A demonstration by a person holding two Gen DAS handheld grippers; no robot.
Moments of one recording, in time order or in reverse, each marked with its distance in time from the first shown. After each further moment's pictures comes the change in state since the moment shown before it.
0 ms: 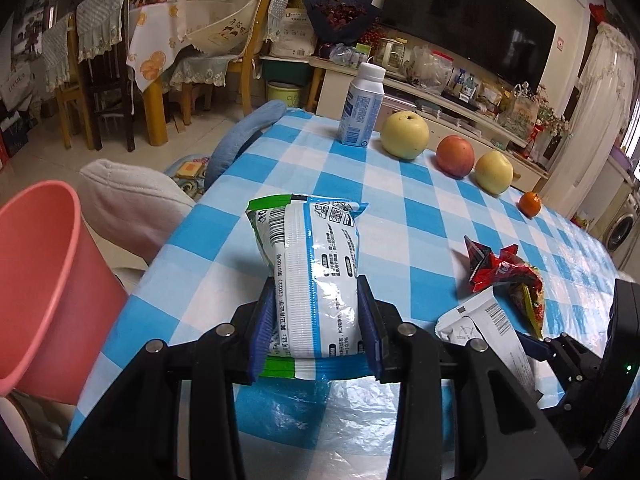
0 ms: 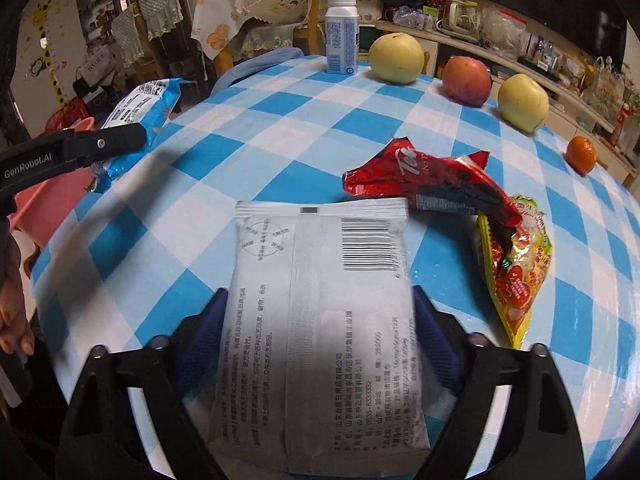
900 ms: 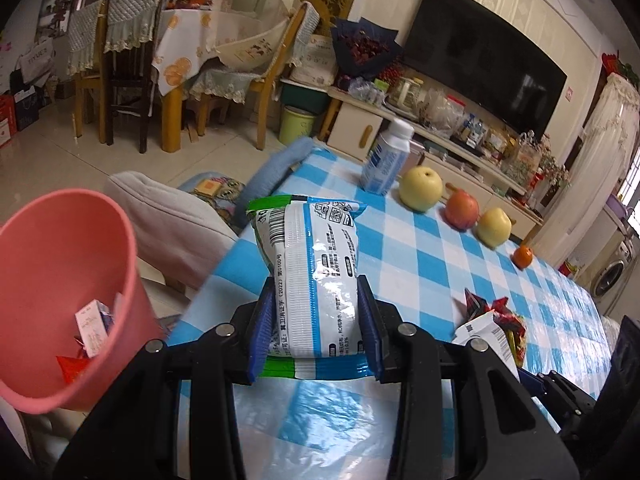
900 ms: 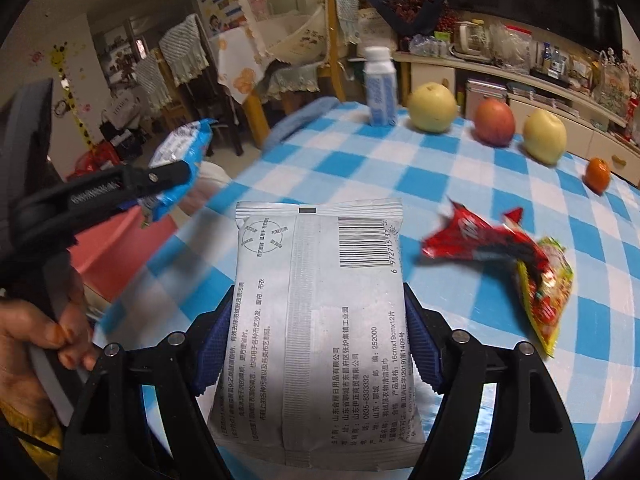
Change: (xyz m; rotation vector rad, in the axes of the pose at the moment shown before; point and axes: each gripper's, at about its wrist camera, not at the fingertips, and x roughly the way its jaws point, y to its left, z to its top) left arm -0.041 0.046 0.021 -0.112 -0.113 -0.007; right arm -0.049 0.052 0.032 0.065 -0.144 0.169
